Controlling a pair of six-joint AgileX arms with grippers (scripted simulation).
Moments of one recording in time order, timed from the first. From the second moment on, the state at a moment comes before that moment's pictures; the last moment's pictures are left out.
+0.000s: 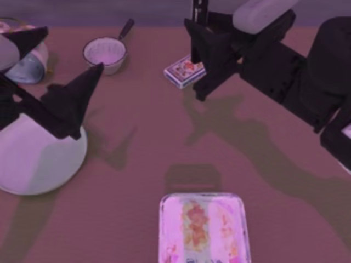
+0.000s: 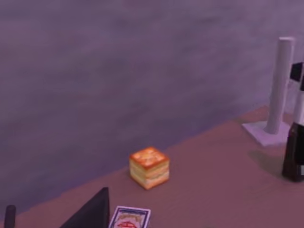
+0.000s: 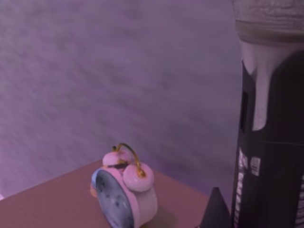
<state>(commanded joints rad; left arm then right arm) -0.23 0.84 0.55 0.25 0.48 0.05 0.63 1.52 0.82 0.75 -0.16 0.04</state>
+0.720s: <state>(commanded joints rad) -0.33 1.21 0.80 0.37 0.69 0.07 0.63 1.52 0.82 0.75 -0.16 0.04</state>
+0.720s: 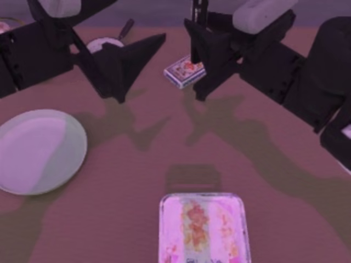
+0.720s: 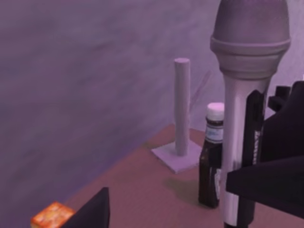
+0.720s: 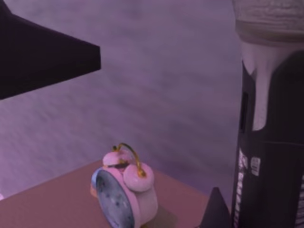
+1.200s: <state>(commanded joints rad) -0.44 1.40 0.94 0.42 0.59 0.07 0.63 1.52 0.82 0.75 -0.16 0.04</state>
